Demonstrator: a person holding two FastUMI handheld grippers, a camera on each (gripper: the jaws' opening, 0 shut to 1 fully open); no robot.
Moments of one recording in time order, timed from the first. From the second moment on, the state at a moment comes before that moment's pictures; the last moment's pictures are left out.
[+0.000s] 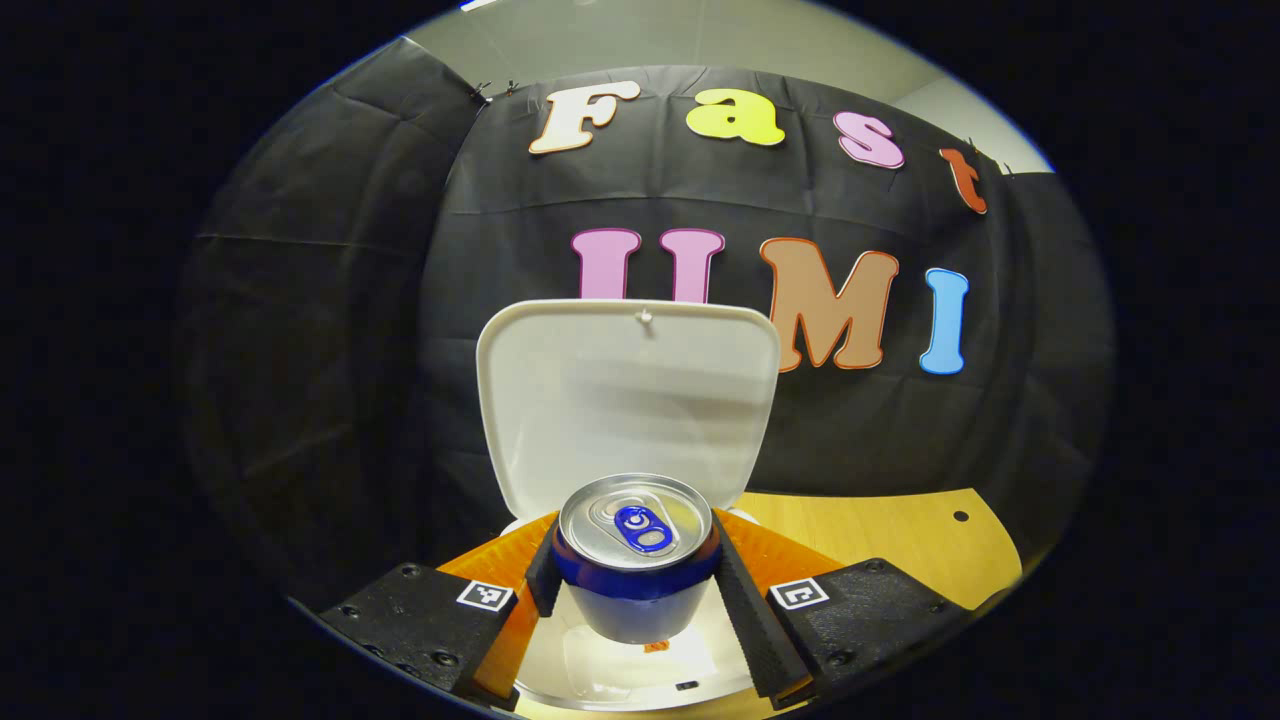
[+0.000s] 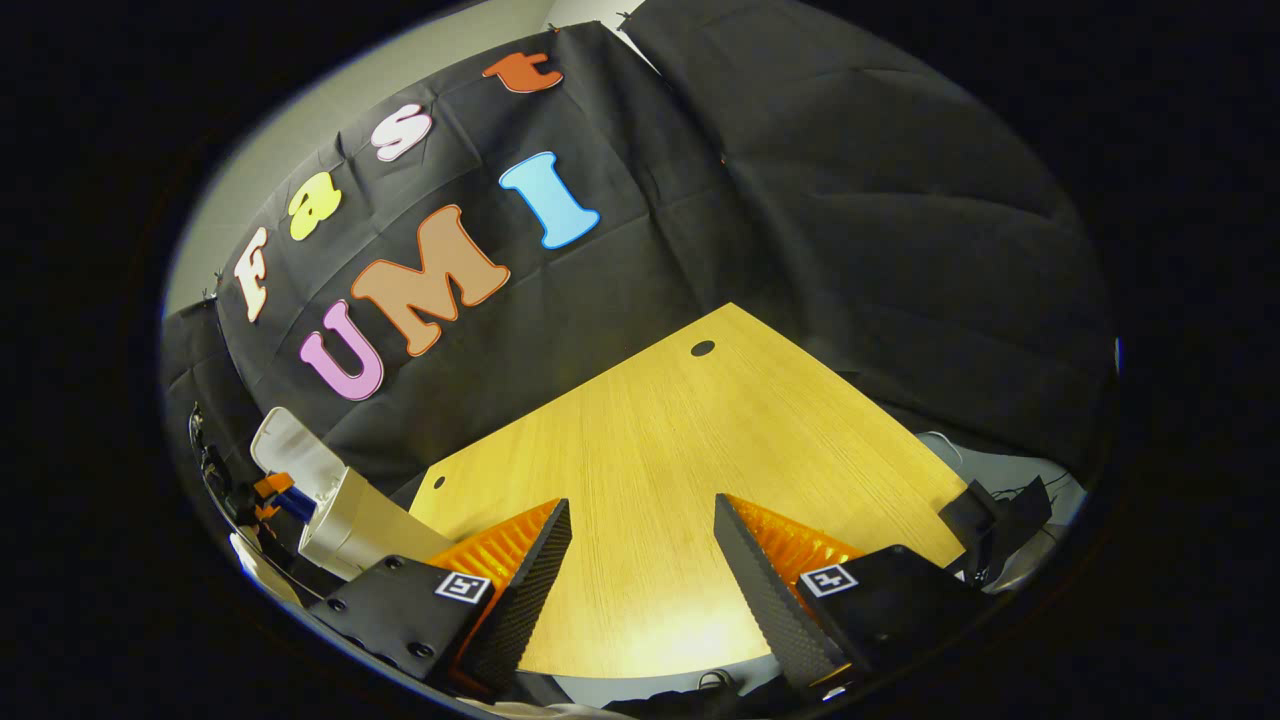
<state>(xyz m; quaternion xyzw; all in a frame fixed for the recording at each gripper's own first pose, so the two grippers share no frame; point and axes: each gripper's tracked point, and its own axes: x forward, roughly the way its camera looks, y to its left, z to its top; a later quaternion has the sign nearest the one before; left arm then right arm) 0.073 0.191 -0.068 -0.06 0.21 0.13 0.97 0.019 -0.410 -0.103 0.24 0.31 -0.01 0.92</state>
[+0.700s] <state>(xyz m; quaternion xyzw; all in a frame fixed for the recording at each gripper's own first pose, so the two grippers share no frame) 0.087 0.211 0.015 -0.01 0.12 0.17 0.98 0.006 -0.425 -0.119 0.26 0.32 -0.04 0.91</state>
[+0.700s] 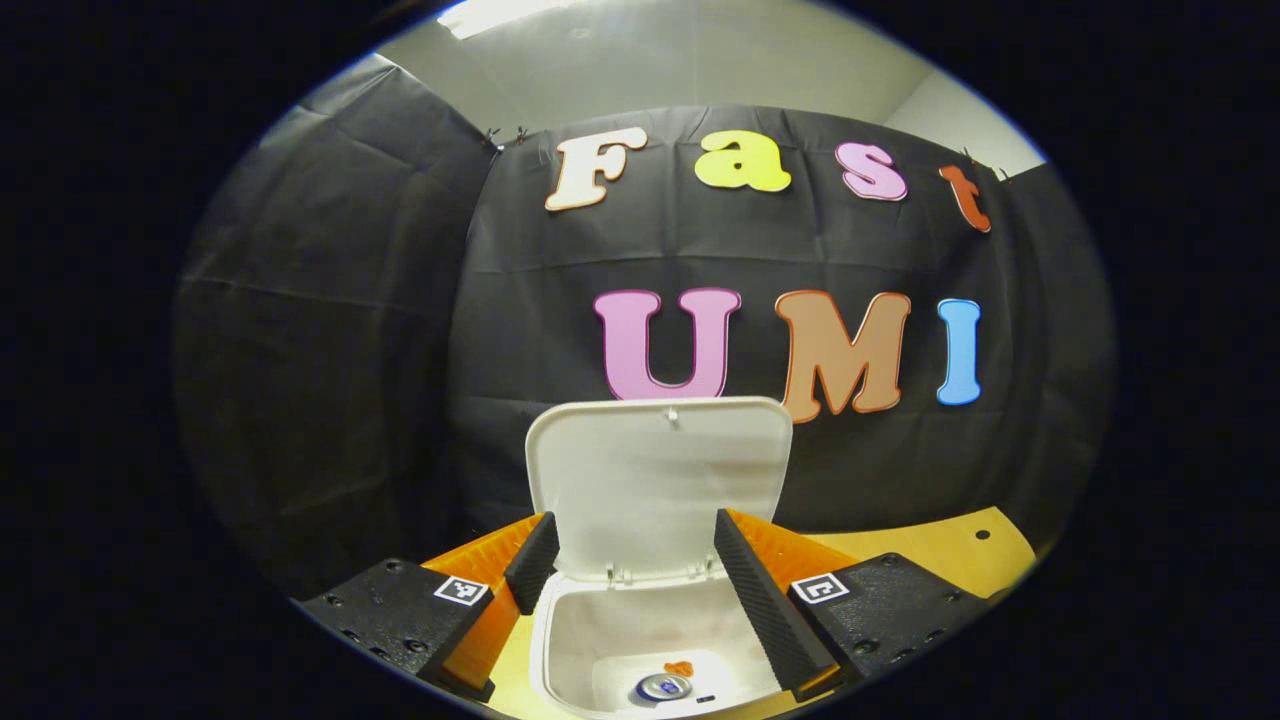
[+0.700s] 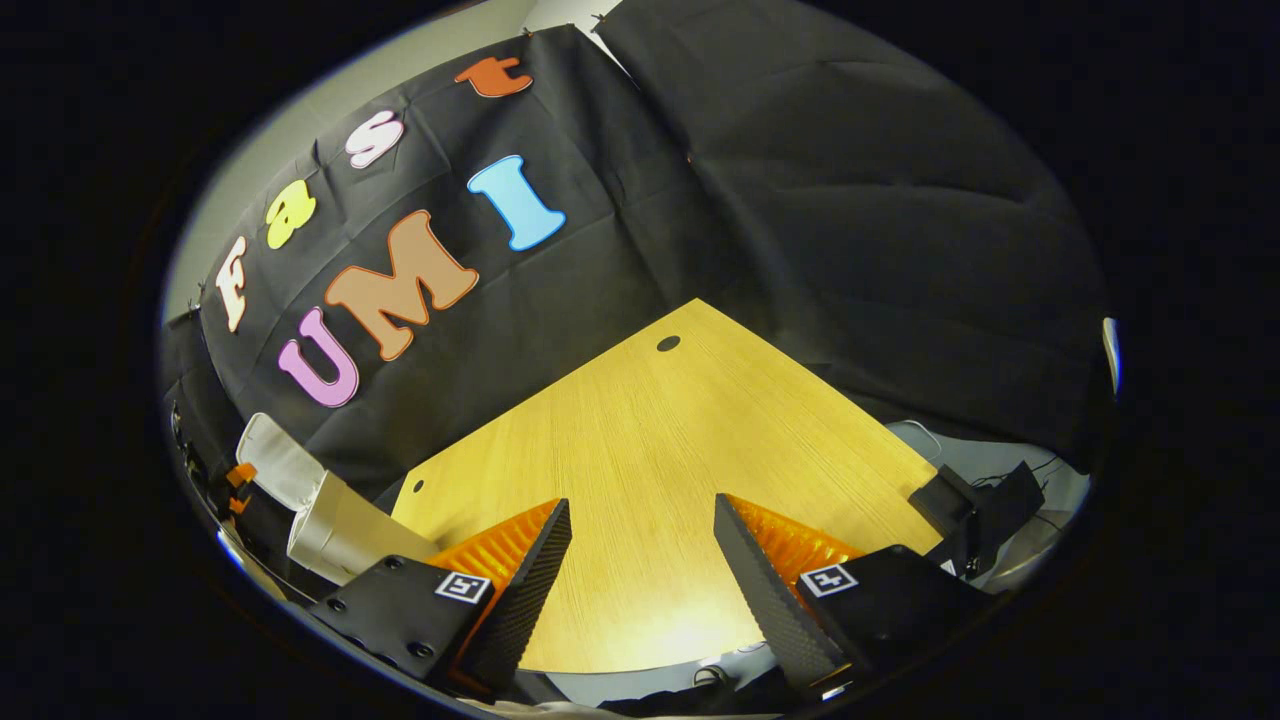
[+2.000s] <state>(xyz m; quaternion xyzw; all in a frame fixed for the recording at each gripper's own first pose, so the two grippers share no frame) 0.135 0.211 0.038 0.01 0.10 0.15 0.98 0.011 -0.394 -0.119 0.24 0.30 -0.02 0.92</state>
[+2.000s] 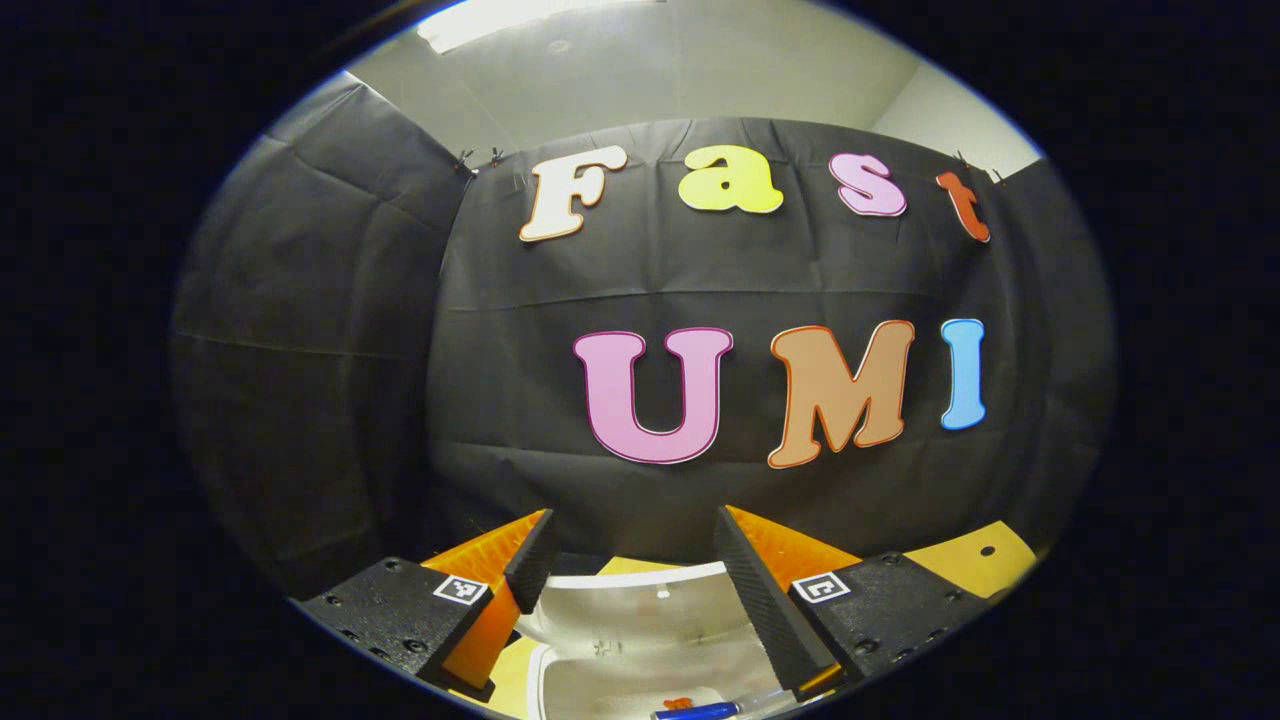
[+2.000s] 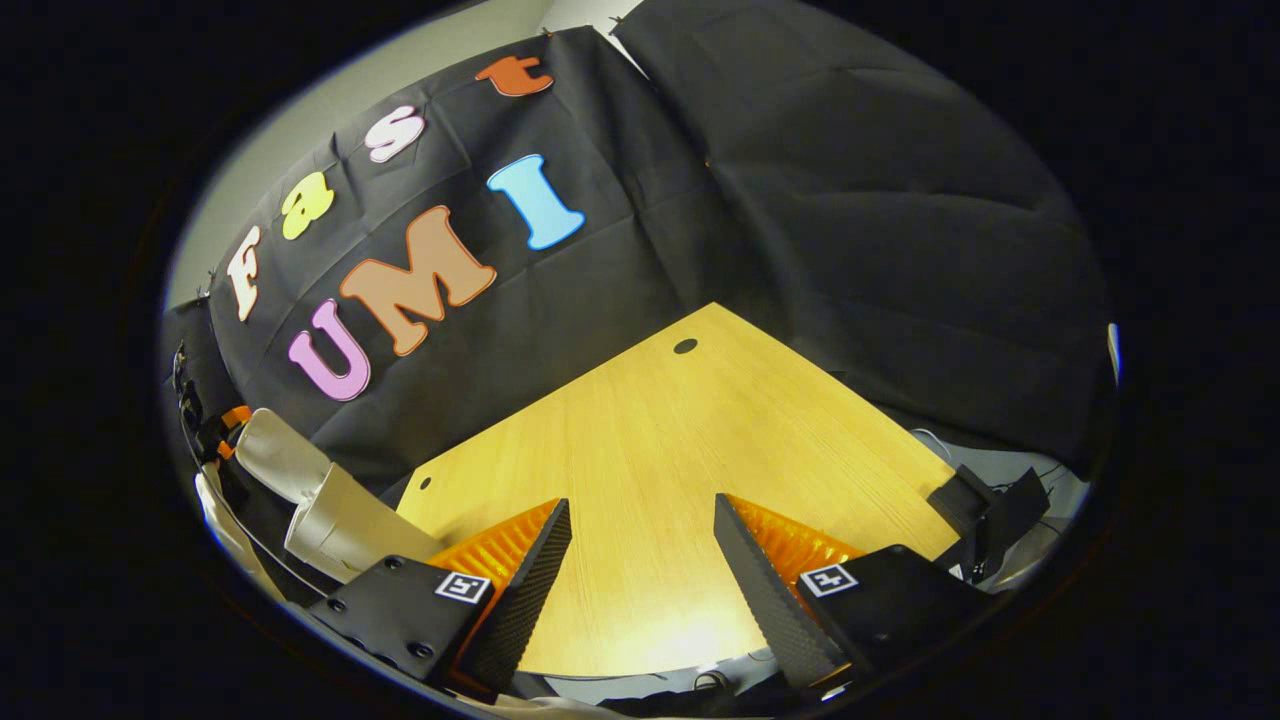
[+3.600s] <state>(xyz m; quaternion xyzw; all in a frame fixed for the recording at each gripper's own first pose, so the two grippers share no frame) 0.019 0.147 -0.093 0.02 0.08 0.18 0.98 0.040 -0.314 -0.145 0.16 0.34 0.05 0.92</state>
